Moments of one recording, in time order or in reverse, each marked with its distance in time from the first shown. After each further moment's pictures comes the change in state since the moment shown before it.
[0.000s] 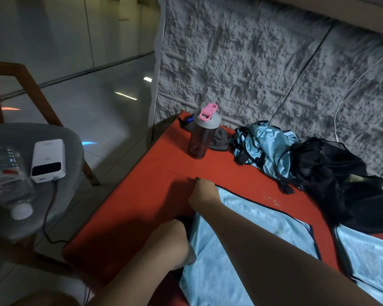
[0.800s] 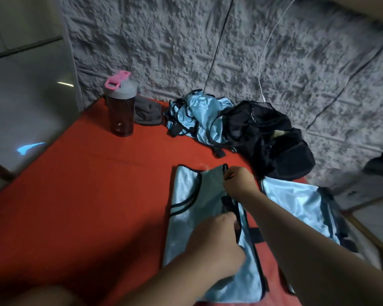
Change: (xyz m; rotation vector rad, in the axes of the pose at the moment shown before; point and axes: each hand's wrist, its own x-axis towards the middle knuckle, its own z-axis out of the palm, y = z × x) left_hand -0.037 0.199 0.143 -0.162 0.020 0.566; right_hand -0.067 0.277 -0.083 0.280 0.278 0.291
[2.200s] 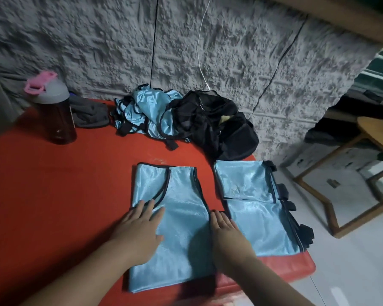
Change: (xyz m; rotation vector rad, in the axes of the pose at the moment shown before) left_hand 0.024 -0.082 0.002 0.661 -0.250 0.079; right_hand -0.156 0.108 -0.007 -0.508 -0.273 -0.078
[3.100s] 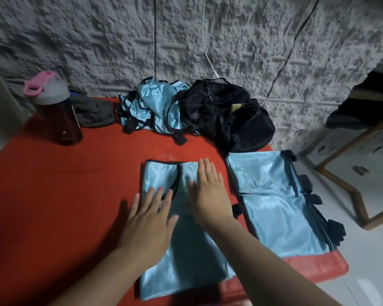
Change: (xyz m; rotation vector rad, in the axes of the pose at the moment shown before) left_hand 0.009 -0.003 0.011 0.107 0.274 -0.047; right_hand 0.090 -0.058 -0.019 0.299 0.426 -0.045
